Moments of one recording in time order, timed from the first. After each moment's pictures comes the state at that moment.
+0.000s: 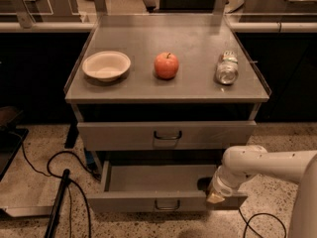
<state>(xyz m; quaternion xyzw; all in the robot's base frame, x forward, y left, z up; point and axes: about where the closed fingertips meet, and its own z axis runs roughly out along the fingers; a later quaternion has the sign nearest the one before) 0.480 -0.215 0.431 -0.59 0.80 0.07 0.08</state>
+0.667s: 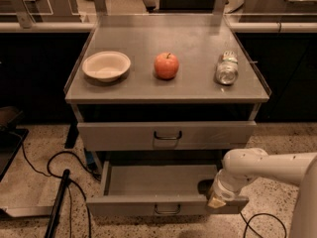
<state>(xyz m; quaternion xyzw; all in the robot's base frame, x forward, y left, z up) 0.465 -0.215 0.428 -0.59 0.80 0.08 0.06</state>
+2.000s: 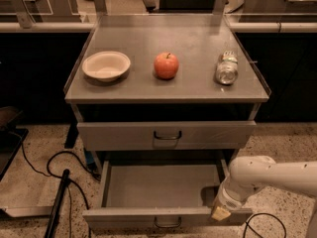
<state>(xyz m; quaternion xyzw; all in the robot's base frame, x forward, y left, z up) 0.428 -0.221 0.433 -0.55 0.83 0.09 0.05</state>
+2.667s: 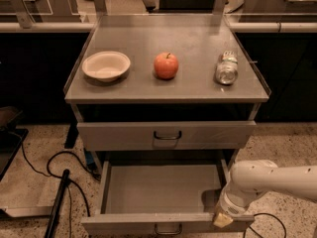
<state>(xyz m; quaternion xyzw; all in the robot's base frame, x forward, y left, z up) 0.404 -0.224 0.434 -0.55 0.83 0.10 0.03</state>
